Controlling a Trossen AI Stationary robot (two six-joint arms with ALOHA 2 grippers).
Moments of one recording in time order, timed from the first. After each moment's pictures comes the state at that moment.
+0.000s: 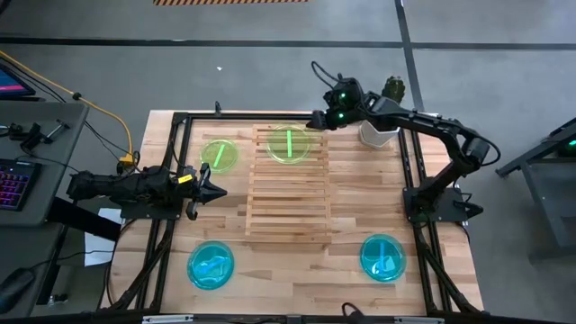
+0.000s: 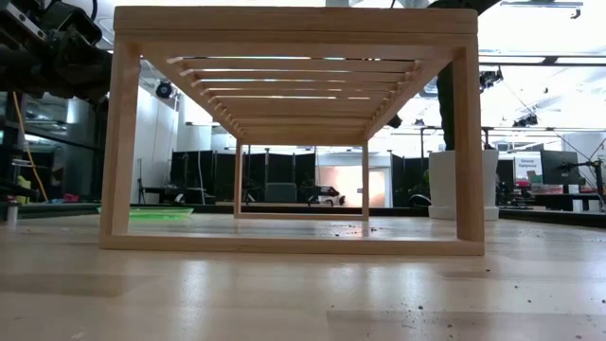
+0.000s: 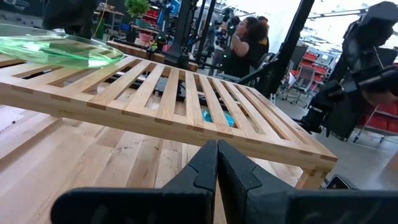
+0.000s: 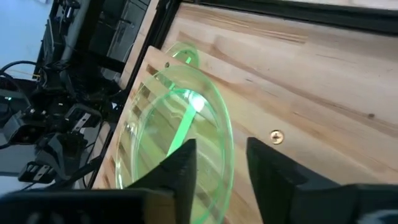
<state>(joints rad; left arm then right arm) -0.07 0.02 0.01 0.01 0.01 -0.26 -0.63 1.58 1.23 -0.31 -0.42 0.71</state>
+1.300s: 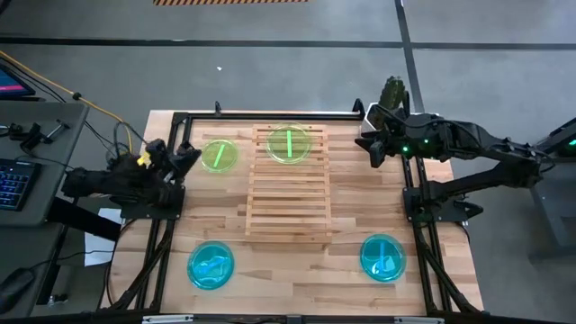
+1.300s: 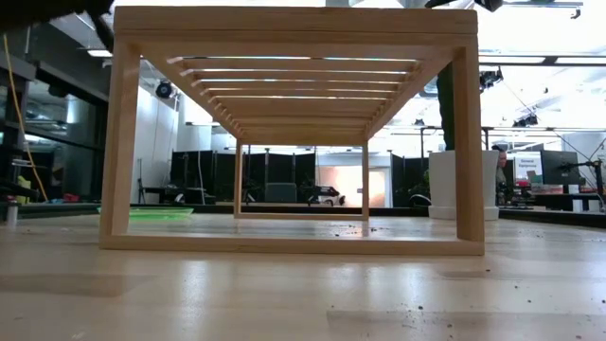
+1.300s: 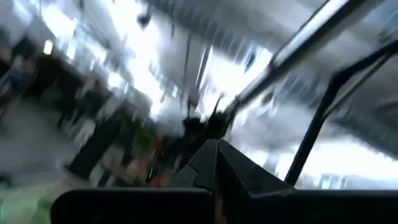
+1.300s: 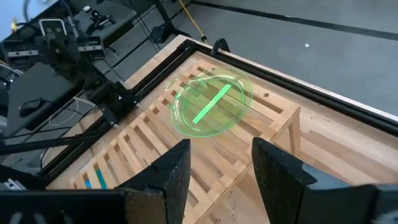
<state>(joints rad) -0.07 0.12 0.18 0.50 -0.27 -0.49 -0.06 0.97 1.29 -0.84 0.34 0.66</state>
